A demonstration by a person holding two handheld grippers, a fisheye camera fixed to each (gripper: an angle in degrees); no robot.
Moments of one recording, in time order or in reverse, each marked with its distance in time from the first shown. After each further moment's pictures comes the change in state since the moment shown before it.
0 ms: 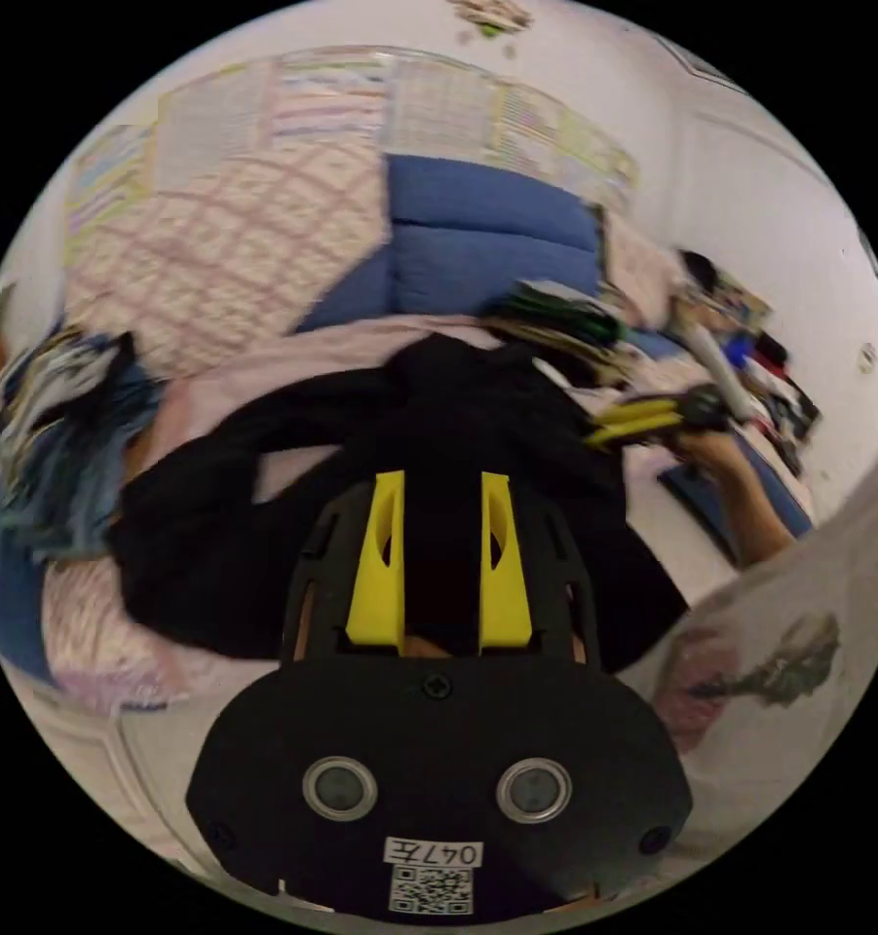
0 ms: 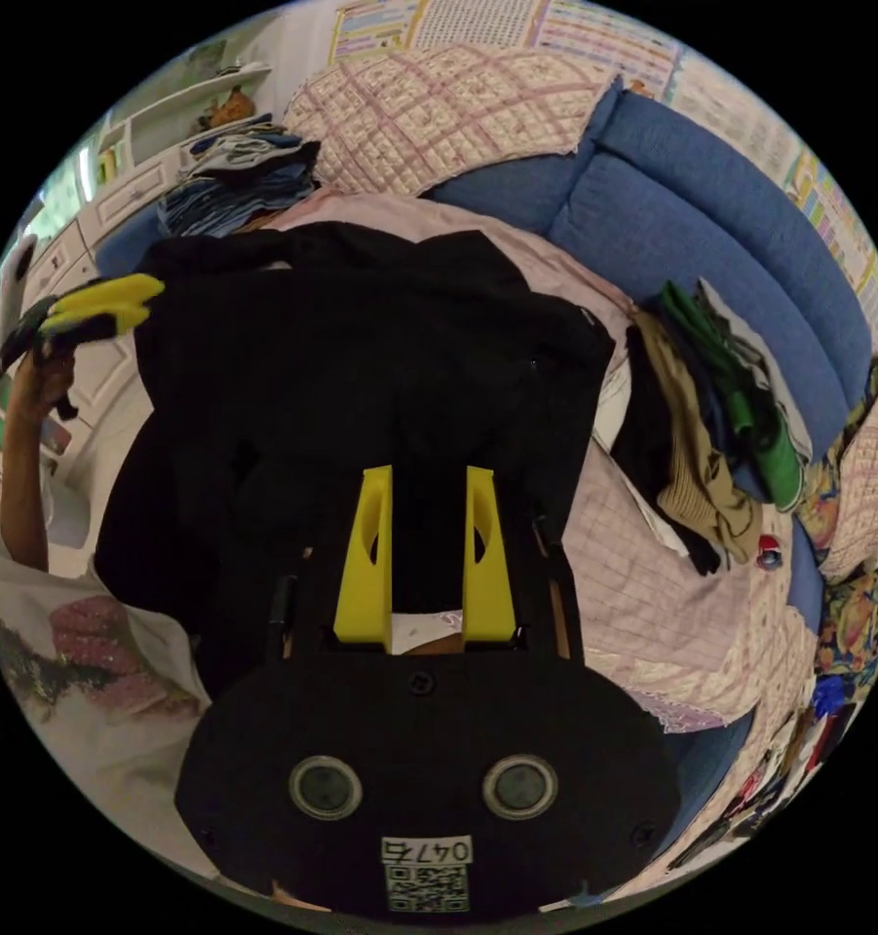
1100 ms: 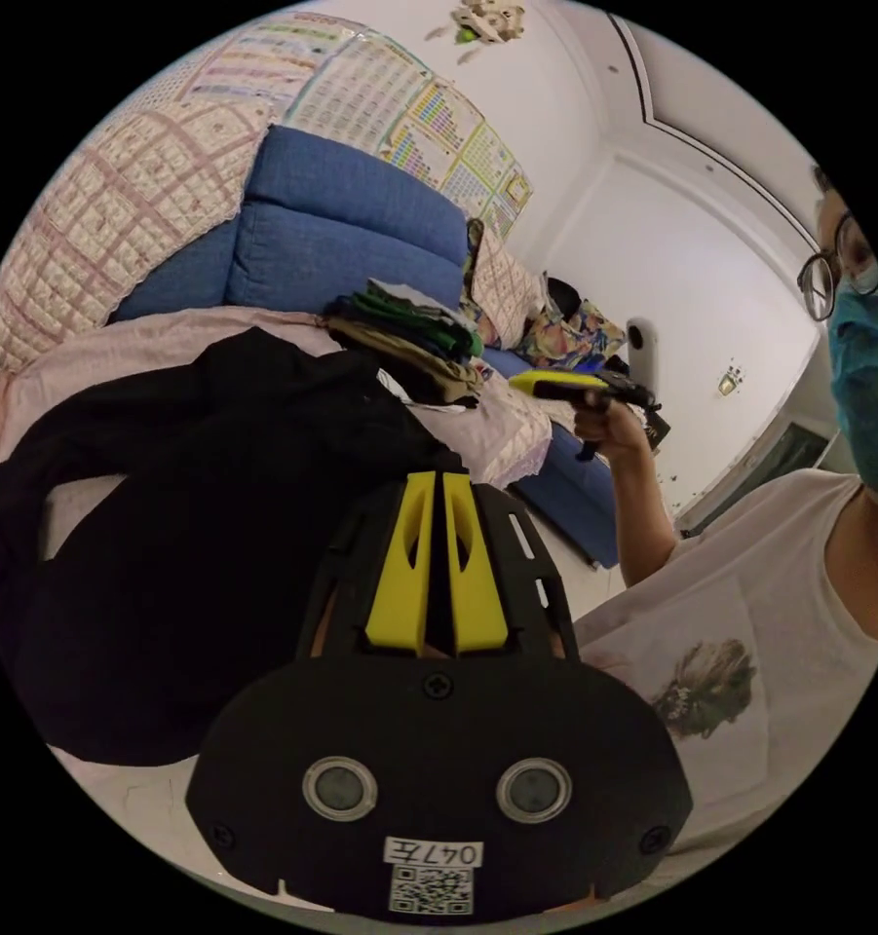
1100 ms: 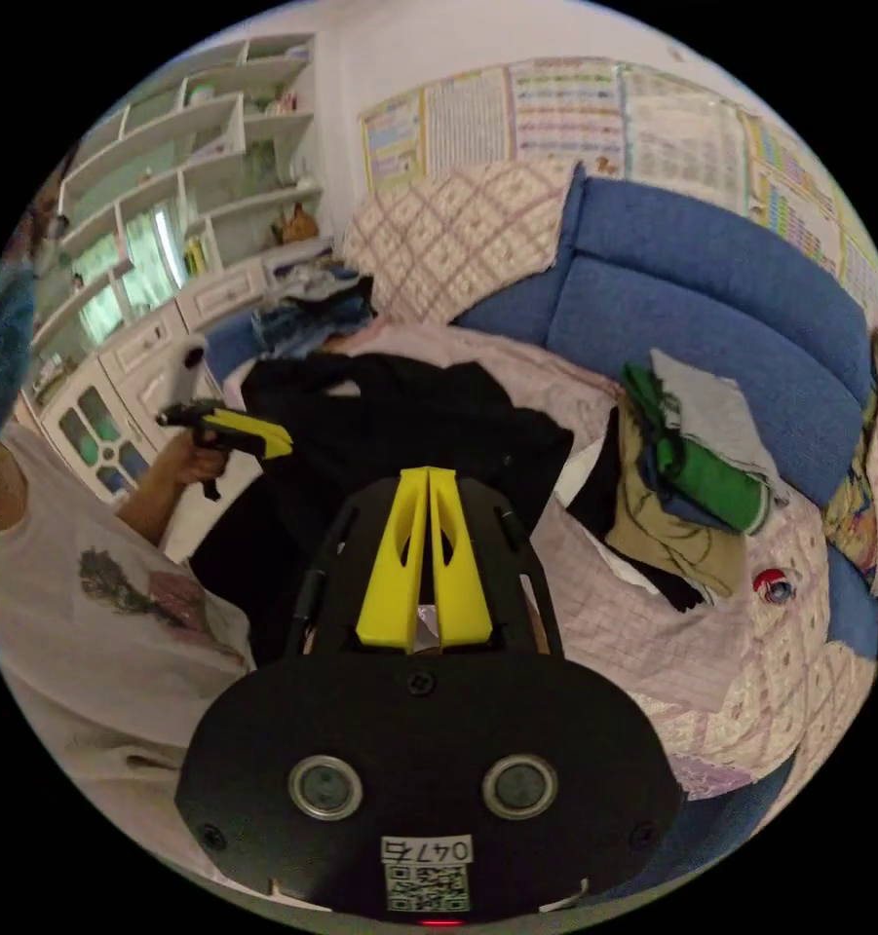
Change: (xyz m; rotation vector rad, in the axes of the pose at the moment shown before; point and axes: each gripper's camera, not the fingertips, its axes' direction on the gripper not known) left arm -0.140 0.081 0.042 0.094 0.399 -0.060; right arm 0.140 0.040 -0.145 0.390 -0.215 0.033
